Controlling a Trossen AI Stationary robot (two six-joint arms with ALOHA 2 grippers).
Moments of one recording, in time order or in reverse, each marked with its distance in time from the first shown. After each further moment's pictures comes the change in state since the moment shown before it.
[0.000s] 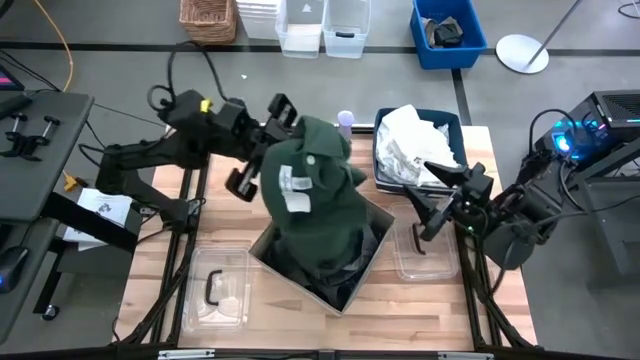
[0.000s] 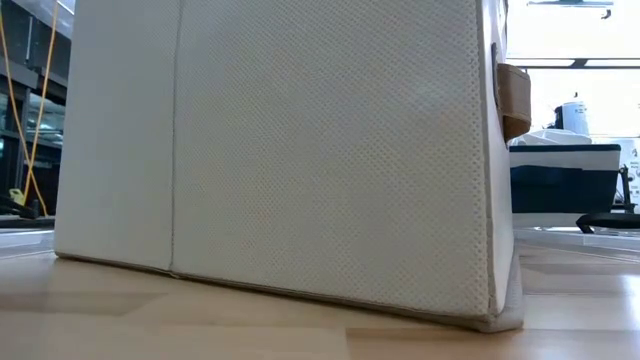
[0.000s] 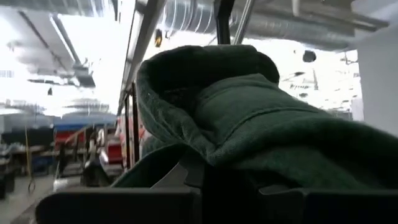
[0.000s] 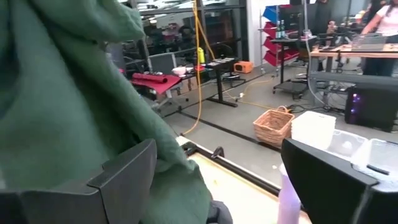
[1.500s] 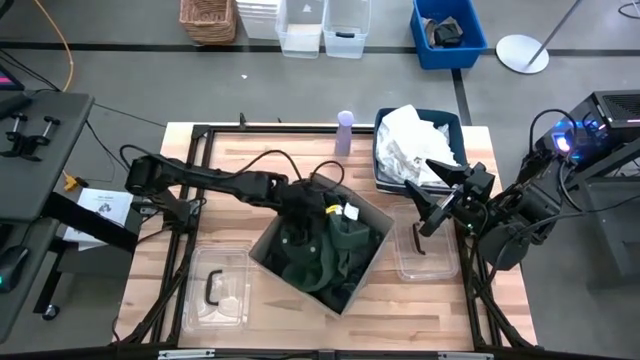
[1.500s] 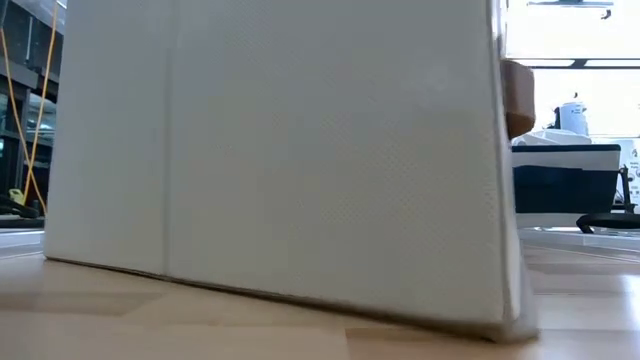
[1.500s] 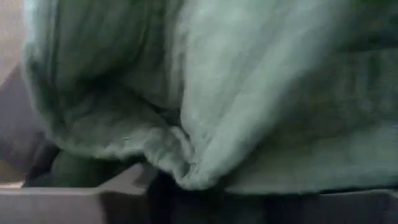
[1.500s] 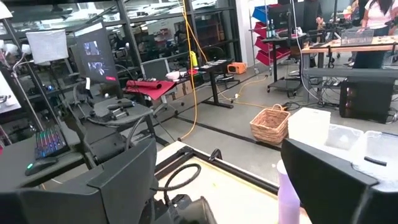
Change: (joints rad) left arm -0.055 0.260 -0.419 -0.844 -0.395 0.045; right arm -0.007 0.000 0.000 -0.067 0.027 0.121
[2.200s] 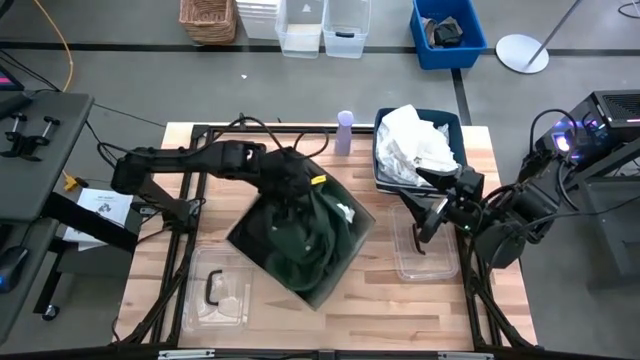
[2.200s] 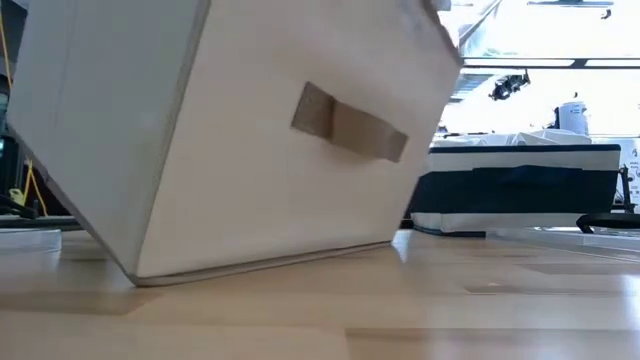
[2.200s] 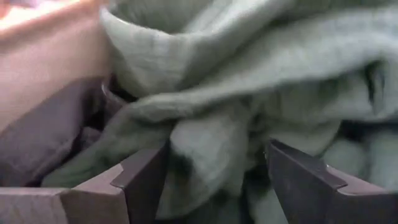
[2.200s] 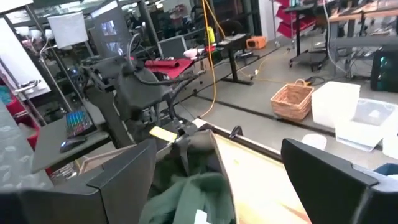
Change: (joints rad) left arm 0.068 -0.141 0.311 -0.382 0.068 -0.005; right arm -0.021 0.001 0.000 -0.008 -0.141 0.065
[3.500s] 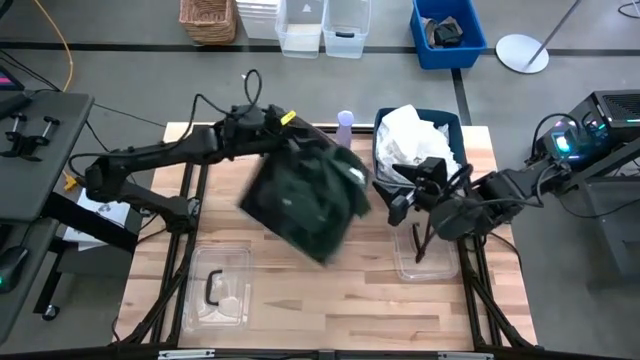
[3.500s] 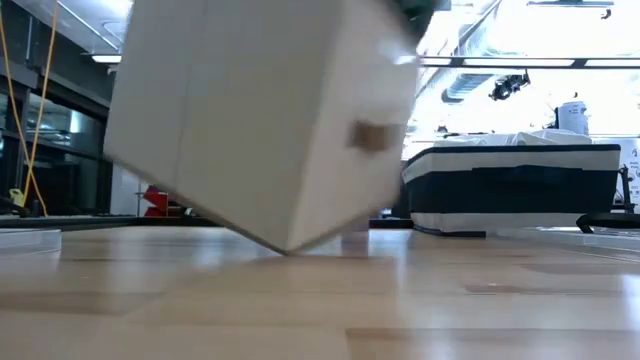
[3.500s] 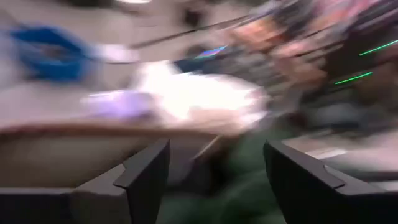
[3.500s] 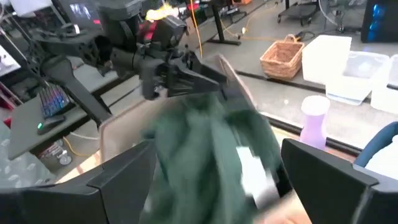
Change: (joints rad) left arm 0.325 -0.239 -0.420 0.873 -0.075 -0.326; right arm -0.239 0.053 0.000 -0.014 -0.280 0.066
